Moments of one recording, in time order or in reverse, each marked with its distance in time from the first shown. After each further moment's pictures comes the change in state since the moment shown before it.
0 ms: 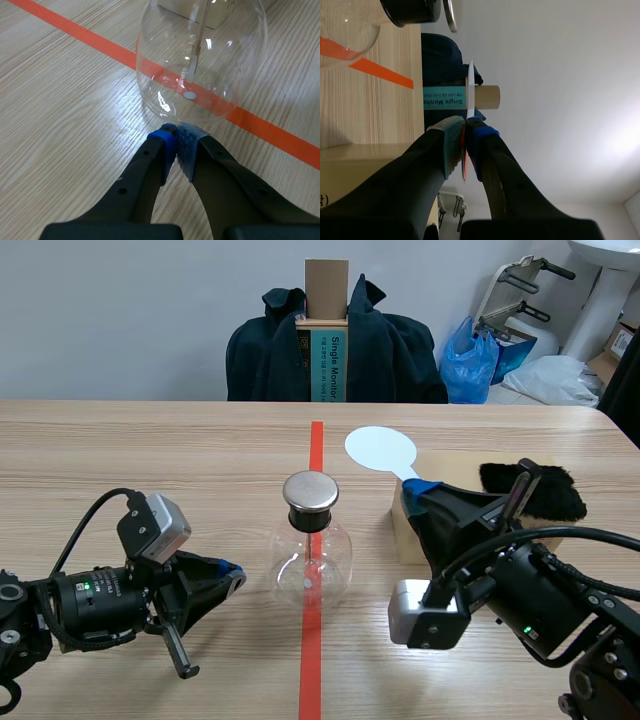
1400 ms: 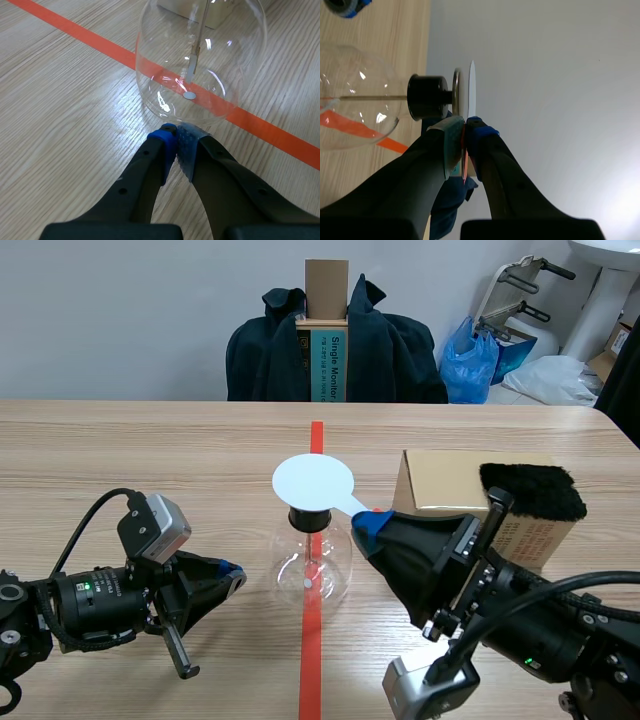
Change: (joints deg) left arm 0.0 0.0 0.0 0.0 0.0 0.0 0.0; right arm 0.0 0.1 0.0 0.0 -0.9 -2.1 16.3
